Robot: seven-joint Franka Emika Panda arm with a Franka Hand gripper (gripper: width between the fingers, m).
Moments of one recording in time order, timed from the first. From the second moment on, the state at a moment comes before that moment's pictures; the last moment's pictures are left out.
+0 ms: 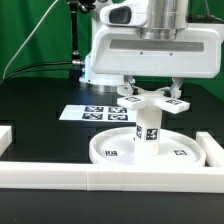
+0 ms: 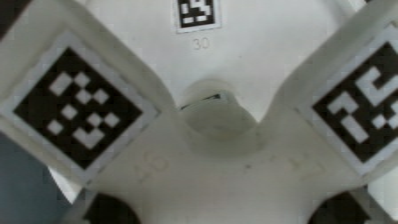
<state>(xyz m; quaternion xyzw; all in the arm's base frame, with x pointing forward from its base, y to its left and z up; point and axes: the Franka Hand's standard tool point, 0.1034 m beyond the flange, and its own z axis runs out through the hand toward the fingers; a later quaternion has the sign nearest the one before) 0.563 0.040 0.097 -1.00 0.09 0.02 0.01</state>
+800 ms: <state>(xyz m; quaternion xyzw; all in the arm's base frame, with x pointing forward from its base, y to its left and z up) 0.563 0.039 0.097 -0.88 0.47 0.01 0.04</state>
